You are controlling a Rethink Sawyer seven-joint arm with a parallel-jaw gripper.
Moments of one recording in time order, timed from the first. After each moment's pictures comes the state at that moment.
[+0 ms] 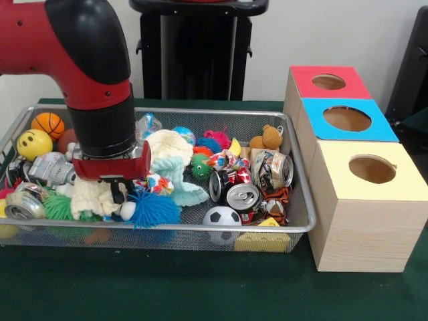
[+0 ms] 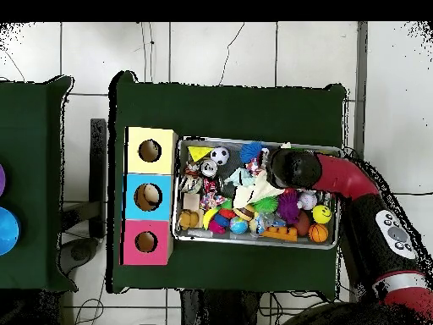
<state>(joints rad) -0.74 -0.39 0.43 1.39 -0.45 0.62 1.65</state>
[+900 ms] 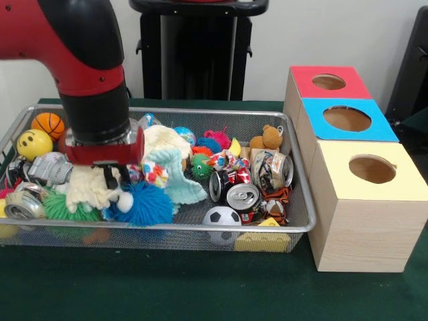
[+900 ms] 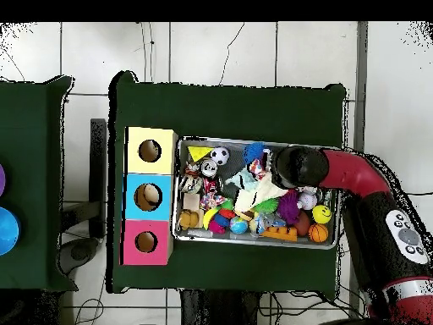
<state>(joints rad) -0.77 -0.46 0.49 1.41 -0.52 0.74 1.65</state>
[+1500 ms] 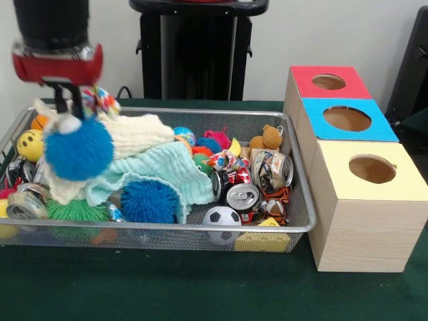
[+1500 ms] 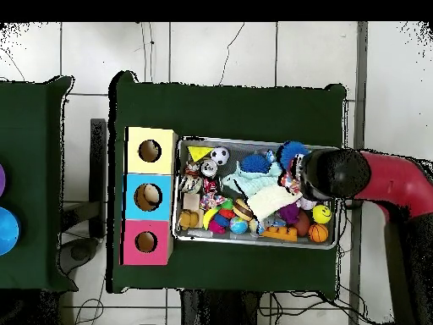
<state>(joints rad) -0.82 -0.71 0.48 1.49 -0.52 0.89 1.65</state>
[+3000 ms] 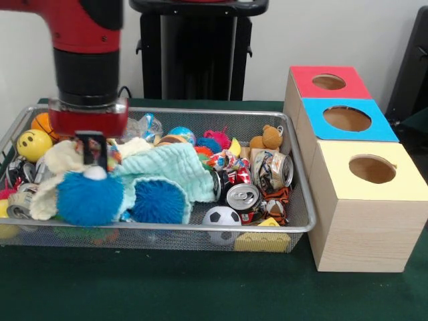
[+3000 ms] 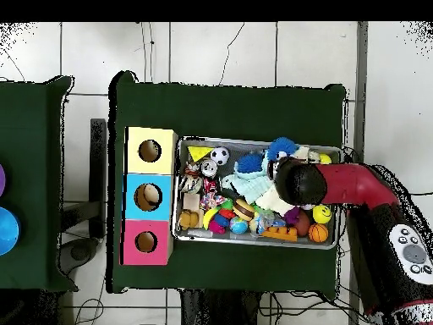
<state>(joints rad) -0.74 -0.57 0.43 1.52 -0.65 0.58 1.65</state>
